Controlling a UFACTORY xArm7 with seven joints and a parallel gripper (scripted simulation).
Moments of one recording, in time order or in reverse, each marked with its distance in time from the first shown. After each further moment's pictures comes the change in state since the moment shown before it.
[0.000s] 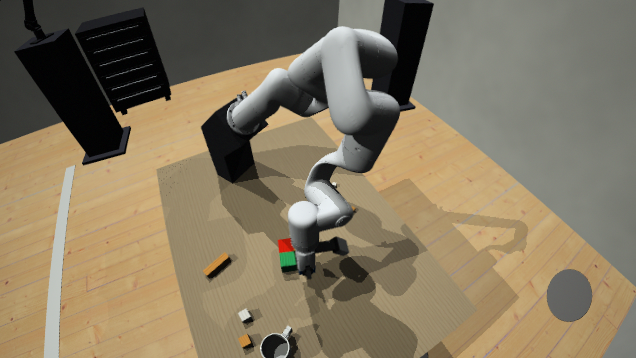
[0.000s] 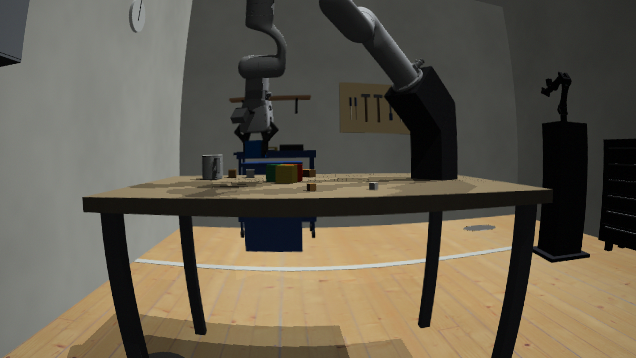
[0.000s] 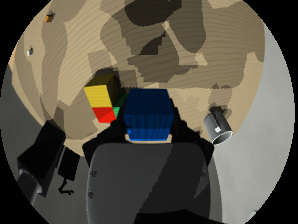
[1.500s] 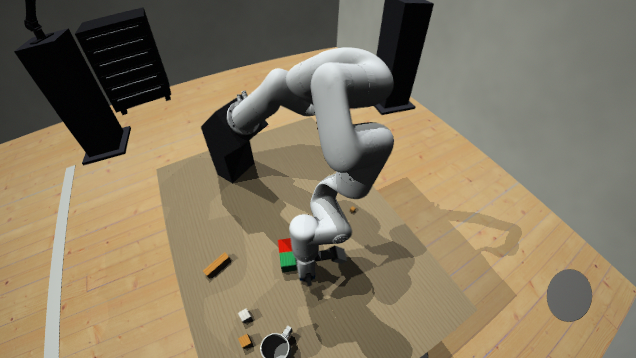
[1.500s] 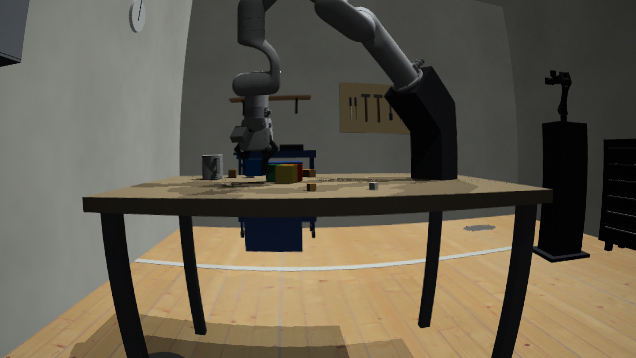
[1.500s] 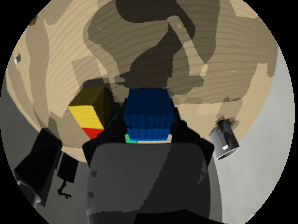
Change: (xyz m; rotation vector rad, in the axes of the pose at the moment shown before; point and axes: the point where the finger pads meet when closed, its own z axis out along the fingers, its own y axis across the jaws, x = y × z) arm 0.000 0.000 0.056 0.001 0.000 0.000
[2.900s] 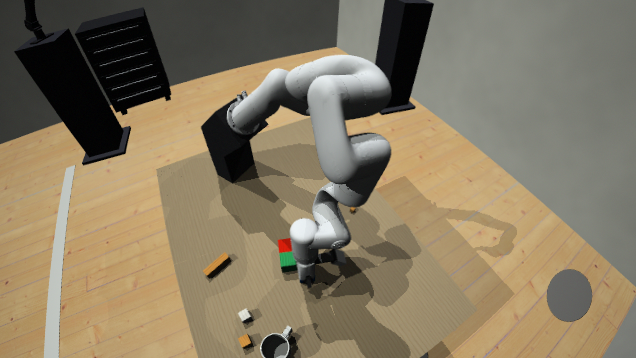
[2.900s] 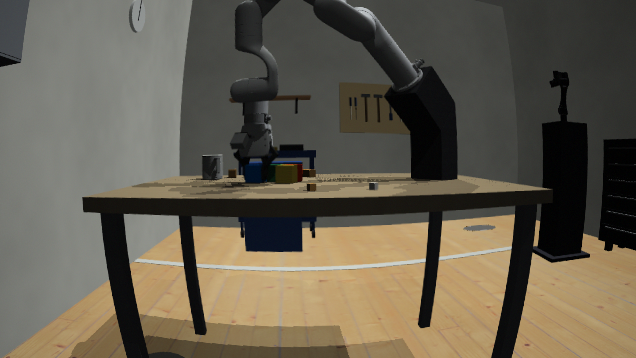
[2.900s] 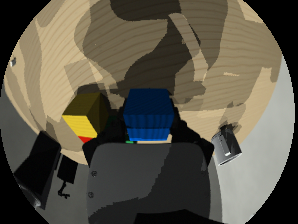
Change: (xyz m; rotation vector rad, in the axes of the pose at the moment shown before) arm 0.000 0.000 0.019 -0.001 0.000 0.000
